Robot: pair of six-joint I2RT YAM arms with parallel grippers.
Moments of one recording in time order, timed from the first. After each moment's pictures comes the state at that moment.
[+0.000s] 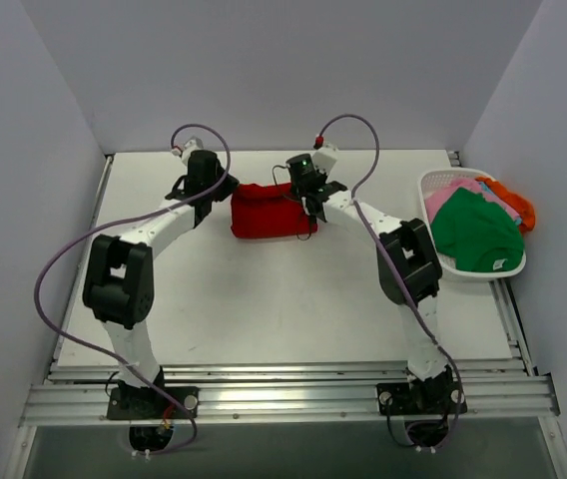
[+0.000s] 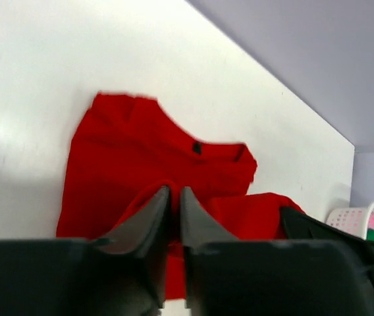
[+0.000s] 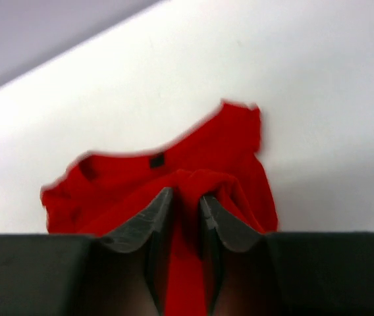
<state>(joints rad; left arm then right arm) -0.34 1.81 1.32 0.00 -0.15 -0.90 0.56 2.07 1.60 -0.15 0.51 0.74</state>
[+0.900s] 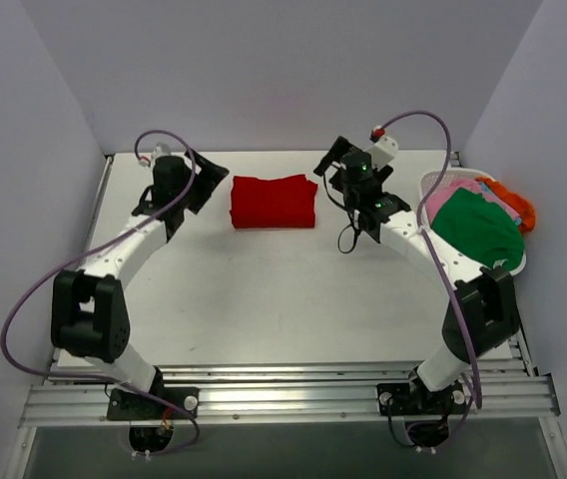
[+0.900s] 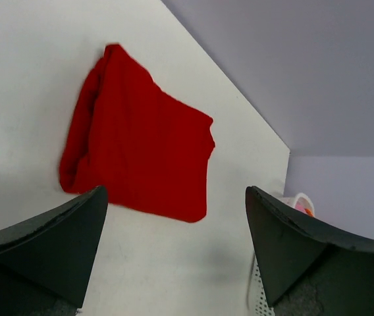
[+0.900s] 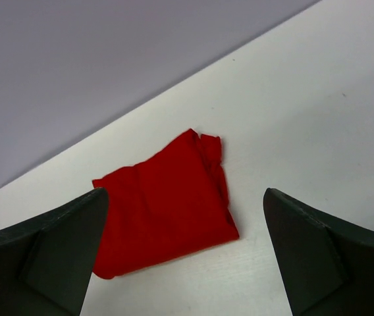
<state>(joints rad) -0.21 1.67 1.29 -0.03 0.02 -1.00 0.47 1.63 1.33 -0.04 0.50 0.71</state>
